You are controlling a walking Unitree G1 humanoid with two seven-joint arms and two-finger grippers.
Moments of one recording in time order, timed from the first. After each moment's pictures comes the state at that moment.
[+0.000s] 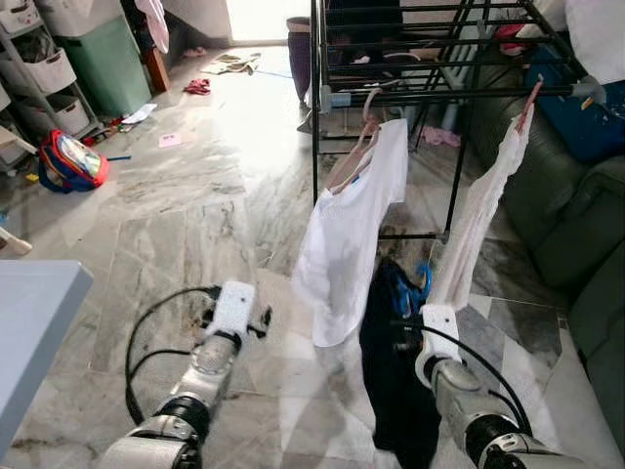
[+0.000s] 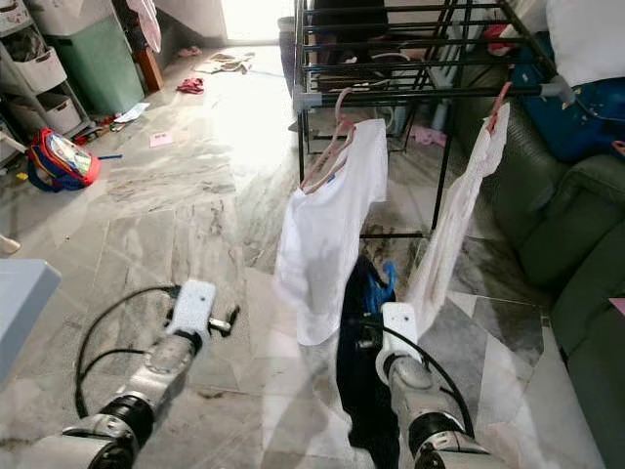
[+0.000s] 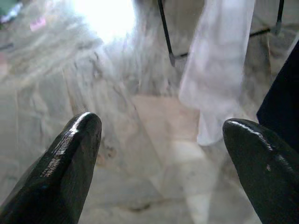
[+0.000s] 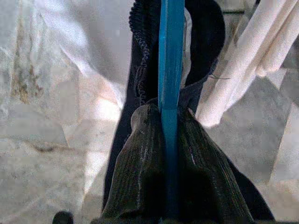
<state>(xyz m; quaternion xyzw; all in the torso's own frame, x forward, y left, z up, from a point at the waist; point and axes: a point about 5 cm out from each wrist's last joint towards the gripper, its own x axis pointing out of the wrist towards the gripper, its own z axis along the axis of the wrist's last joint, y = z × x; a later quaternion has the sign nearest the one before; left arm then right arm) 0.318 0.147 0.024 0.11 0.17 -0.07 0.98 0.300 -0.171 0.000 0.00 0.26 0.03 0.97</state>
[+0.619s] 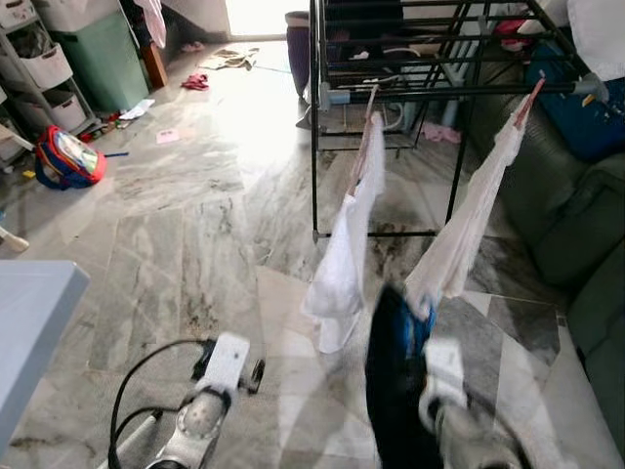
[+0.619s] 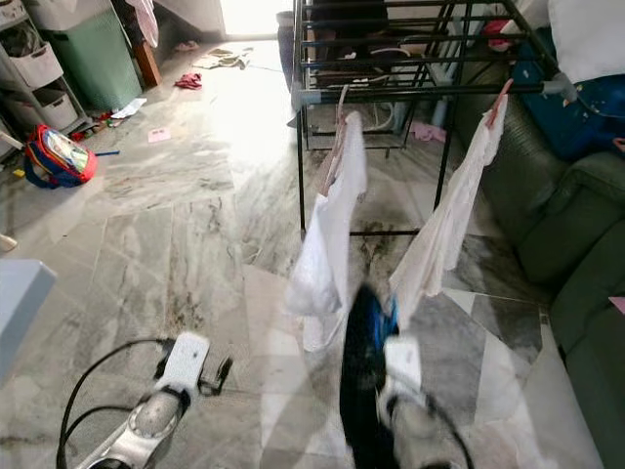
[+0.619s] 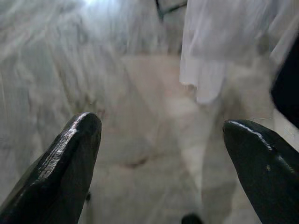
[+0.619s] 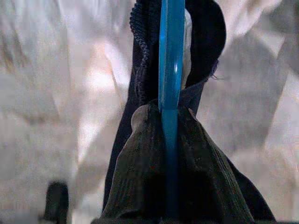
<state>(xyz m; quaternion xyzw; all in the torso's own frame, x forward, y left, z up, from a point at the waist) 0.254 0.157 -0.032 0.13 0.24 -0.08 0.96 0.243 -0.170 -0.046 -0.01 0.32 0.01 0.95</state>
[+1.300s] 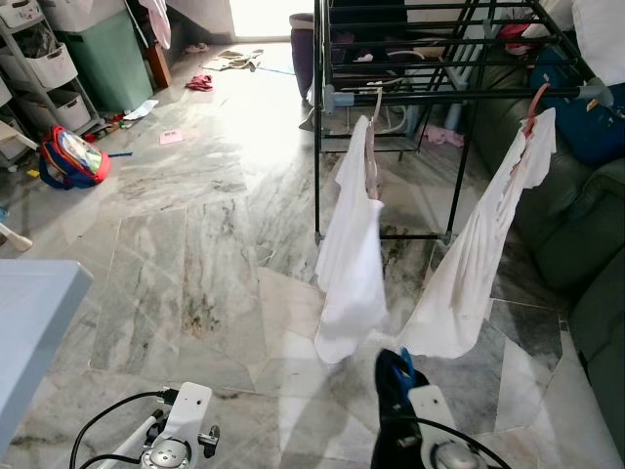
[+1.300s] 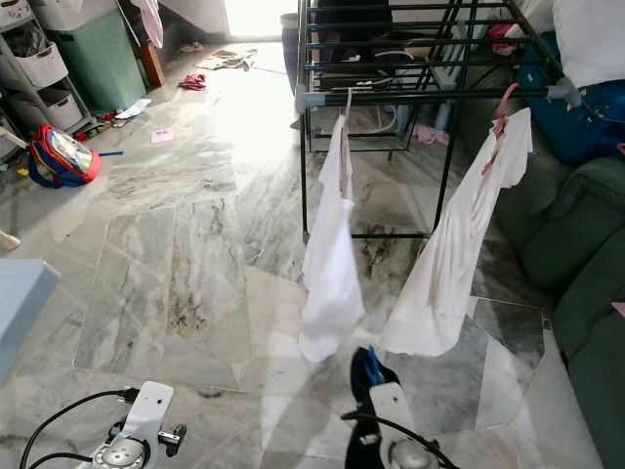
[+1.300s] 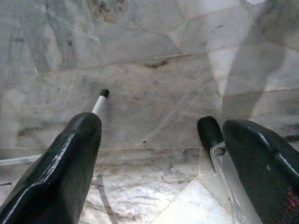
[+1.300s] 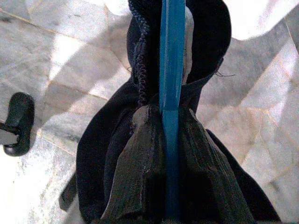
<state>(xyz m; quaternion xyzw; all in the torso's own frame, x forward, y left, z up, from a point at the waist) 0.203 0.202 -0.071 0.15 0.43 -0.02 0.89 0.203 -0.178 -0.075 -0.12 0.44 0.03 0.89</state>
